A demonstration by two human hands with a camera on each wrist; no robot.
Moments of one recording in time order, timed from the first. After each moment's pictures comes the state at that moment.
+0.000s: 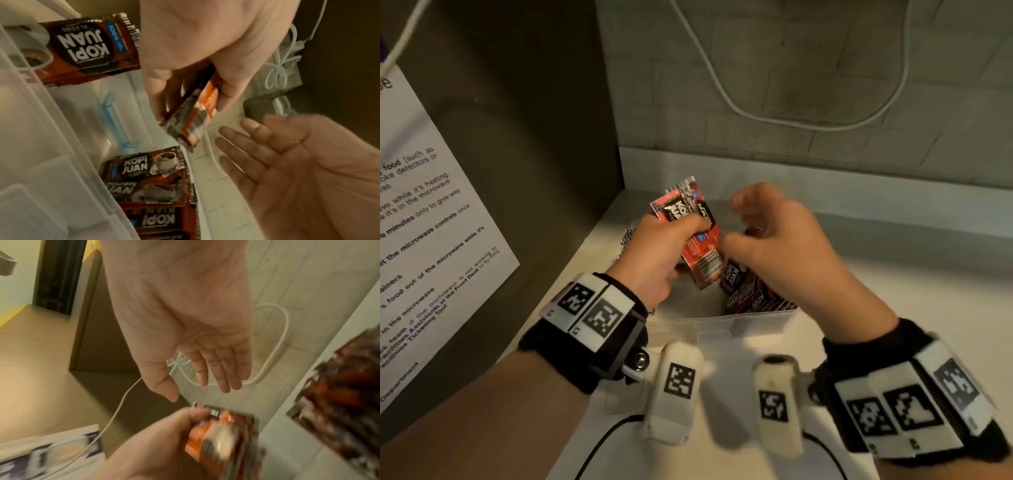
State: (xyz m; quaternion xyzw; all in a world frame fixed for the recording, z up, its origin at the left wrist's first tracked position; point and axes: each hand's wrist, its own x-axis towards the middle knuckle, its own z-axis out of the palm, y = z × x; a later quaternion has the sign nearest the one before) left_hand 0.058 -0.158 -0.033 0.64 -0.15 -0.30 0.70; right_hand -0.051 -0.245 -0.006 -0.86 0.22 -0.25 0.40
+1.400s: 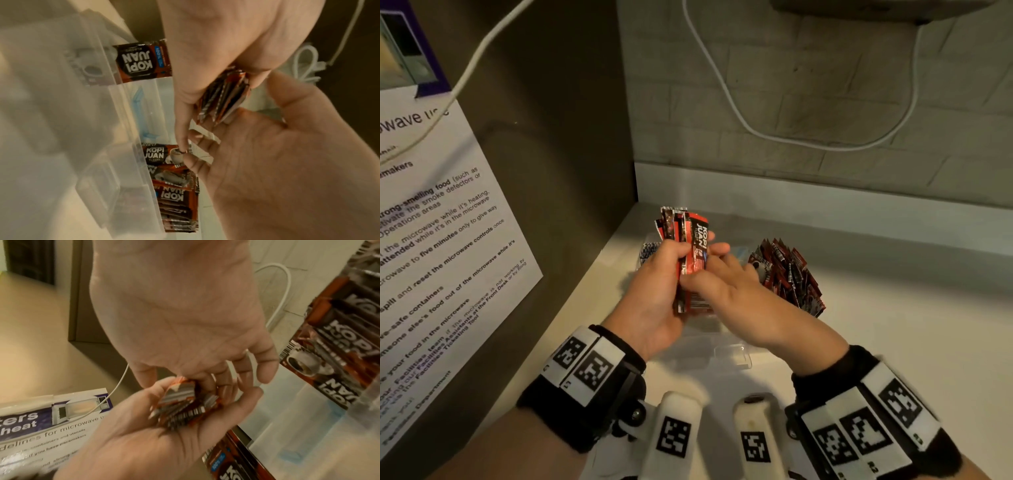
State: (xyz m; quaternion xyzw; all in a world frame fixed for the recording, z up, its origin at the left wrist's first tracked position) left_hand 0.055 -0.122 -0.046 0.48 -0.15 -0.41 0.76; right_hand -0.023 -0.212 -0.037 -0.89 0.13 -0.02 0.44
